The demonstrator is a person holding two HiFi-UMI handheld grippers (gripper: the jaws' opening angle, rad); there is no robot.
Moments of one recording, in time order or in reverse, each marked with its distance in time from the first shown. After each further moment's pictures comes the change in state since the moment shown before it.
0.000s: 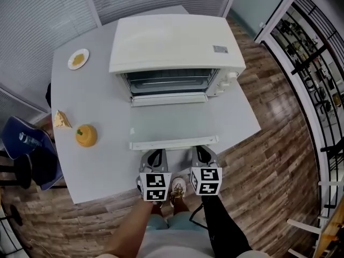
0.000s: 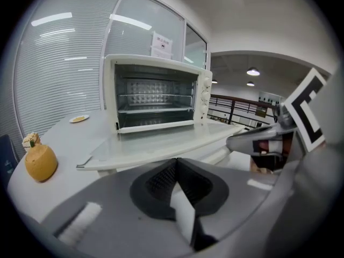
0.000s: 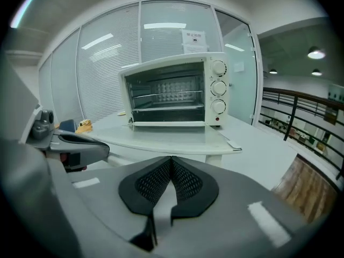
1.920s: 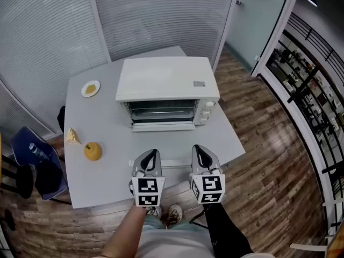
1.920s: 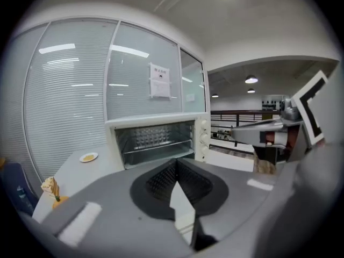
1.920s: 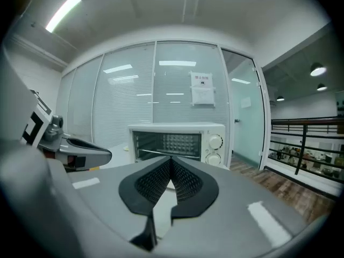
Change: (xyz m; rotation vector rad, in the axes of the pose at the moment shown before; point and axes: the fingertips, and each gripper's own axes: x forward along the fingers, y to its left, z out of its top) left arm -0.057 -0.018 0.139 0.081 -0.220 0.100; right arm -0.079 -0.021 0.152 -0.102 -0.365 0.086
